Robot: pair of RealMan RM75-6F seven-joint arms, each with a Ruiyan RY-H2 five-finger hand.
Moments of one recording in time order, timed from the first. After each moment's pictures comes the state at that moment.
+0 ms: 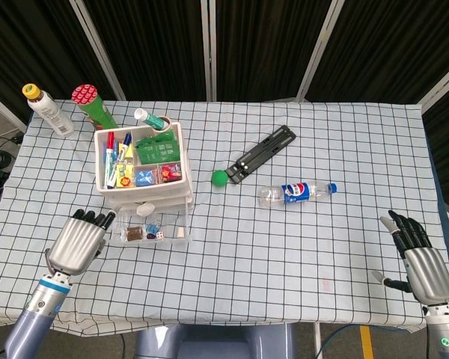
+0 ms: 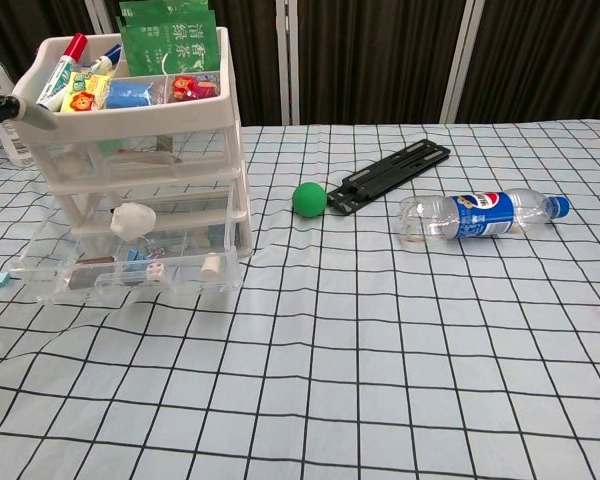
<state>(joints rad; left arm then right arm) -0.39 -1.21 -0.01 -1.95 1.45 1.35 0.88 0.10 -1.10 0.02 -1.58 -1.62 1.51 0.19</state>
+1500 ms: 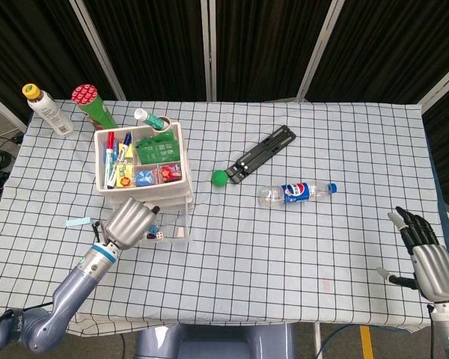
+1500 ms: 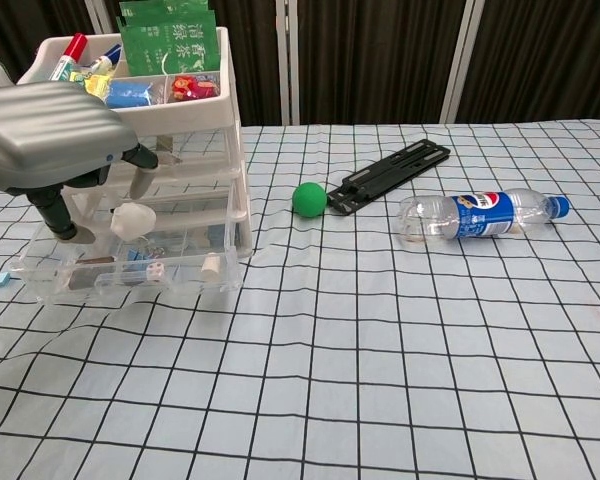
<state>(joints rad) -0.67 -1.30 -0.12 -1.87 1.16 1.03 1.11 0.11 -1.08 0.03 -1.57 -1.60 1.50 0.26</state>
